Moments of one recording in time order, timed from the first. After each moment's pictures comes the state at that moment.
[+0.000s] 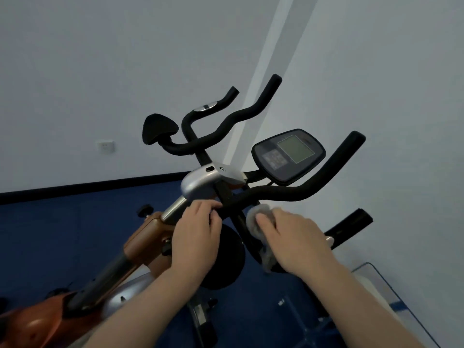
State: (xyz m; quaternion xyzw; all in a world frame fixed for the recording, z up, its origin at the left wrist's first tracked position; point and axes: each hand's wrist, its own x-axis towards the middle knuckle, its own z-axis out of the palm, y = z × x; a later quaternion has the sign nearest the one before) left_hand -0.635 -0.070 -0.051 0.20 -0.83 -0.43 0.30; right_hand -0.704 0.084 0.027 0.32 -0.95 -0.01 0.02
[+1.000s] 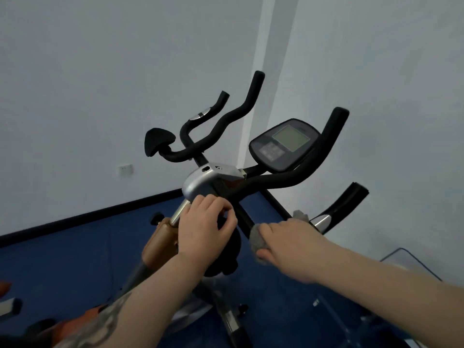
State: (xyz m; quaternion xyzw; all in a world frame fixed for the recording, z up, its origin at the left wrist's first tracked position) left_hand -0.643 -0.065 -0.055 0.10 -0.90 -0.20 0.38; right_hand -0.709 0.119 -0.004 0.51 -0.84 -0.18 0.02
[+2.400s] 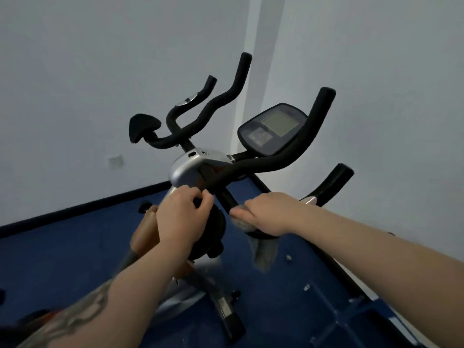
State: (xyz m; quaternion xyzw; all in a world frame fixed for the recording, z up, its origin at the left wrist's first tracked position) left_hand -0.642 -0.064 -0.061 0.23 -0.88 -0.26 0.33; right_hand -0.742 0.096 -0.001 0.53 -0.83 -0.15 -0.09
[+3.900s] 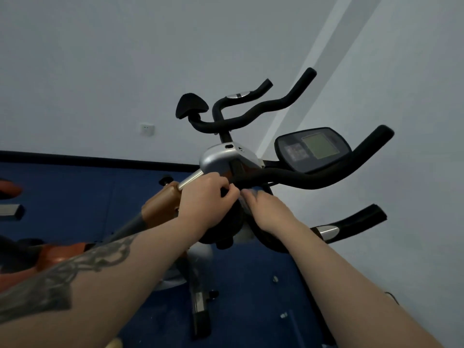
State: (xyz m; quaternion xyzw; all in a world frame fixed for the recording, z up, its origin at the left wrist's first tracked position) left_hand -0.642 -0.065 -0.060 0.24 -0.88 -0.27 0.32; right_hand -0.742 0.053 -0.019 0.43 -0.90 0.00 -0.12
